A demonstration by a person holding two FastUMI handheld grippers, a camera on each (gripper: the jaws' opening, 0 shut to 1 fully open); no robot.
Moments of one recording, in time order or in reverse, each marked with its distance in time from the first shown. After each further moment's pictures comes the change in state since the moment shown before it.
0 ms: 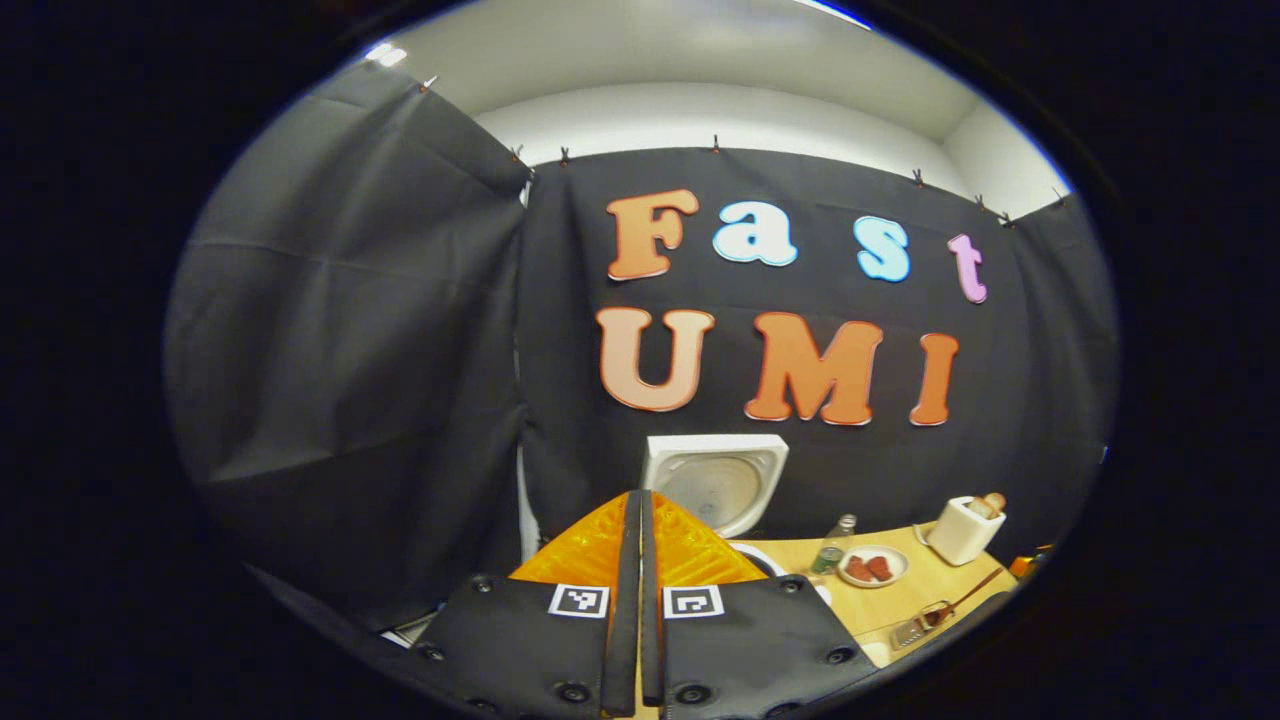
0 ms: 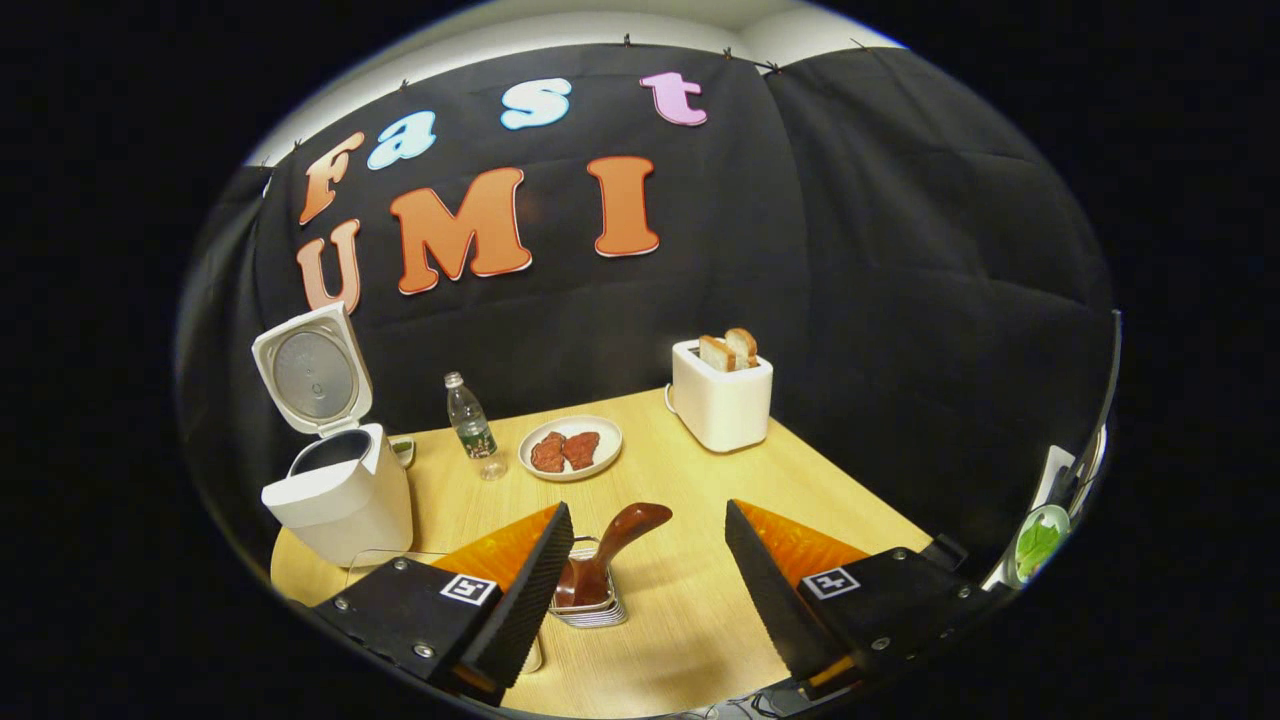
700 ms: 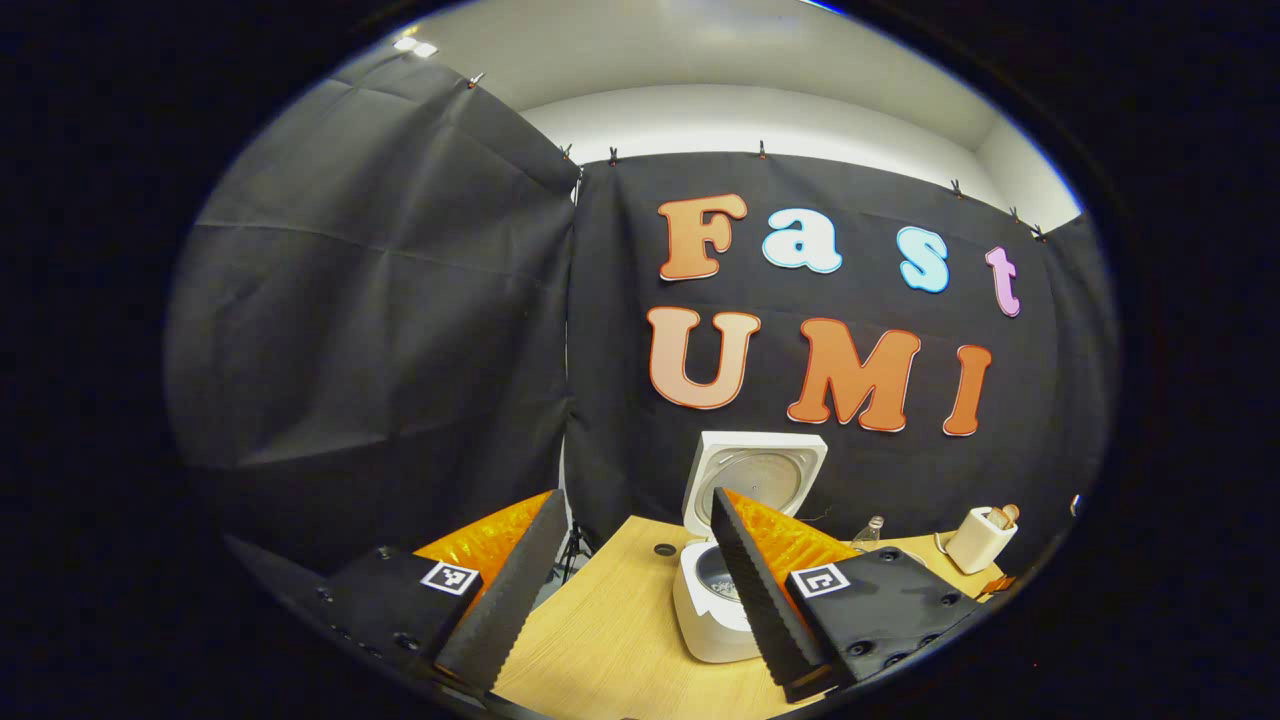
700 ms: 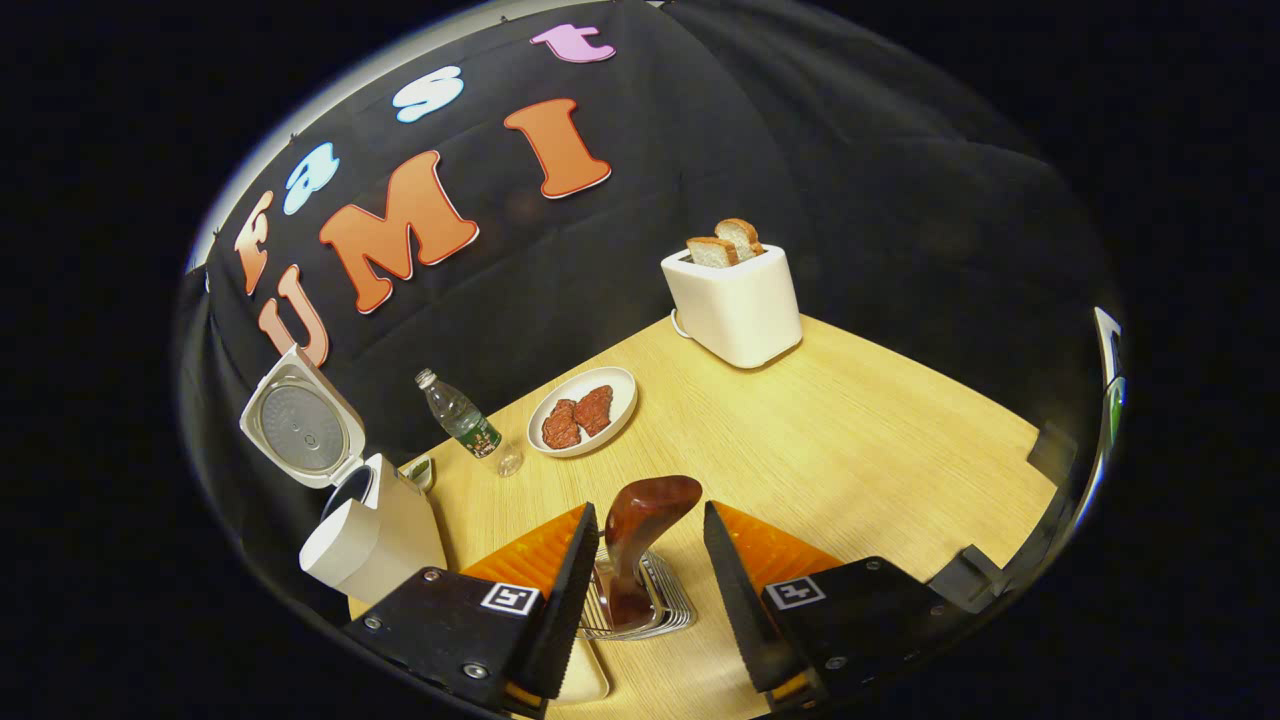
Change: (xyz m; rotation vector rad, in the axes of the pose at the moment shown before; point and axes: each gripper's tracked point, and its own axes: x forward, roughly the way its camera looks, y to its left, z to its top) left arm -0.031 0.031 -0.023 -0.062 0.079 0.061; right arm 0.067 0.015 -0.042 0.292 0.181 0.062
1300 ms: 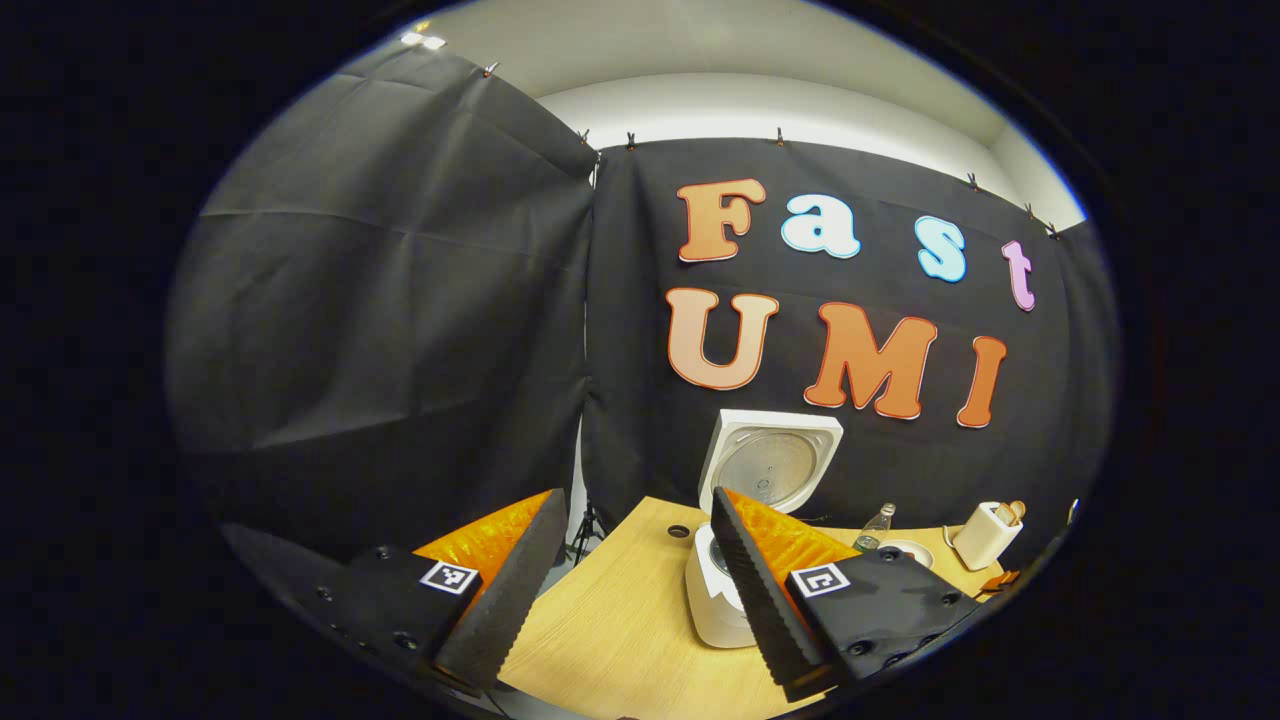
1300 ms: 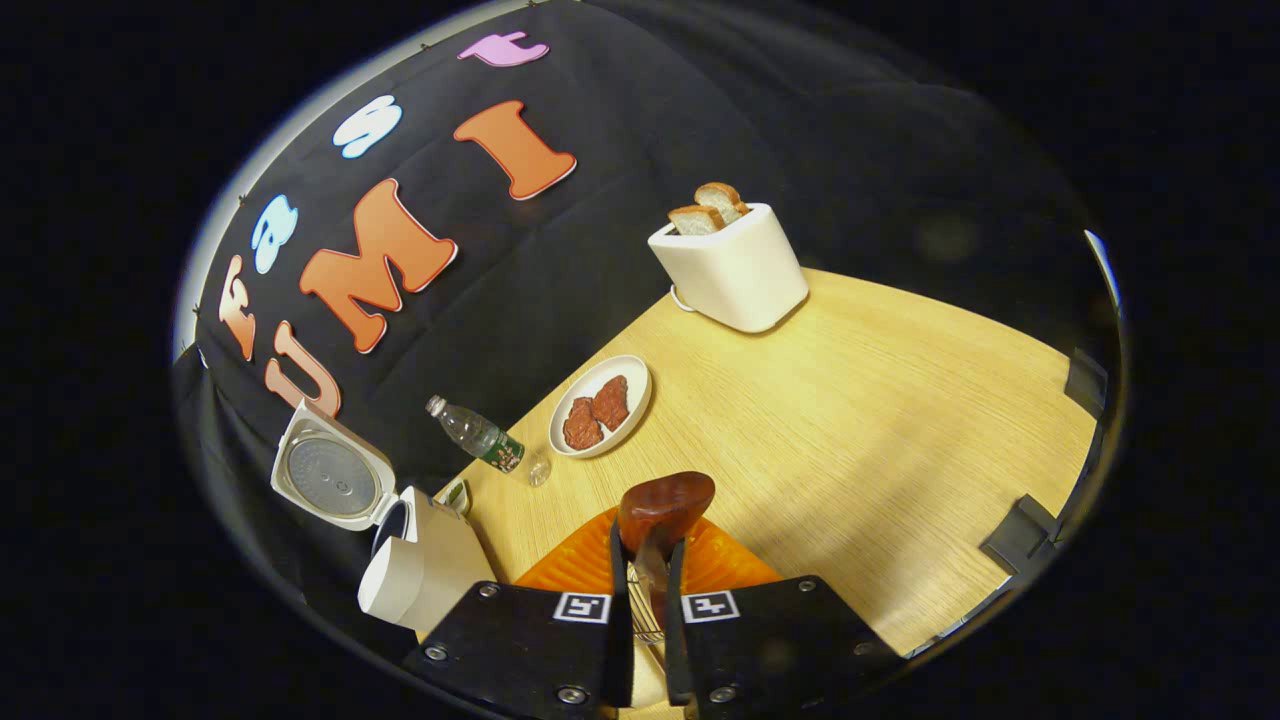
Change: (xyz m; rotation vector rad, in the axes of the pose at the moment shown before) left arm -0.016 0.012 -0.008 -0.011 0.029 0.039; right arm 0.000 0.014 0.007 0.149 0.028 0.049
